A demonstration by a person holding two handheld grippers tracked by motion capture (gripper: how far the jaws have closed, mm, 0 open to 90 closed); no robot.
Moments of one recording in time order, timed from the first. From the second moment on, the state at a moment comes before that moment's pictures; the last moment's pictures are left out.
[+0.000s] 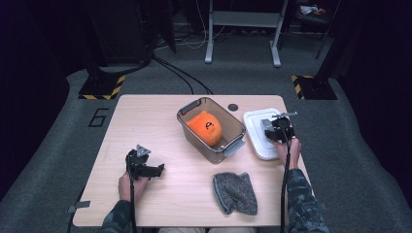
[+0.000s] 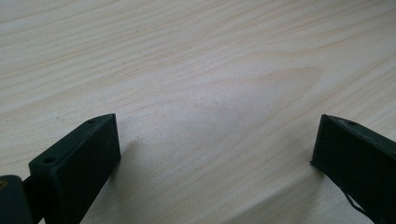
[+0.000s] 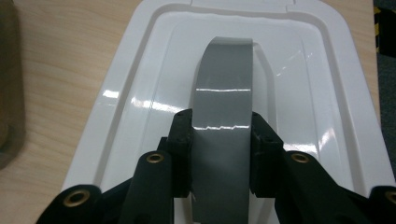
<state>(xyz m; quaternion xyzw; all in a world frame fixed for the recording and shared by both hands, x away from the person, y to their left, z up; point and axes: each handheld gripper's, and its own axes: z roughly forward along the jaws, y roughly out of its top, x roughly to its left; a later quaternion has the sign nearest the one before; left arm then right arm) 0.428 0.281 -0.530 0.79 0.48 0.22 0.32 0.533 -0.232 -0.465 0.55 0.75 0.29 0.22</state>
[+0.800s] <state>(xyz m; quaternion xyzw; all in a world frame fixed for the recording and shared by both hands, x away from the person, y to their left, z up) 0.428 0.281 -0.530 0.79 0.48 0.22 0.32 0.529 -0.239 -0.390 0.52 0.76 0.30 0.25</state>
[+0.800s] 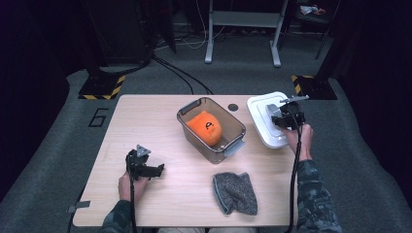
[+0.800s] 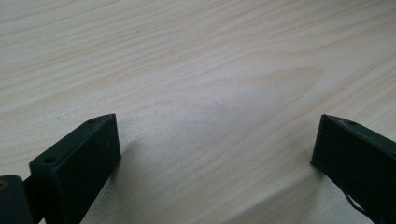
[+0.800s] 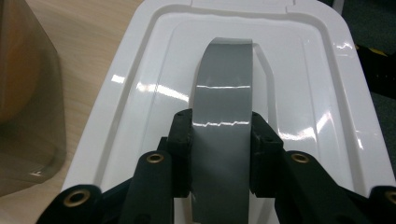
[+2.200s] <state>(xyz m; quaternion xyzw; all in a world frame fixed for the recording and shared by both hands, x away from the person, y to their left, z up) 0.427 0.281 -0.530 0.79 0.48 0.22 0.32 0.517 -0.152 -0.323 0.42 0.81 0.35 0.22</state>
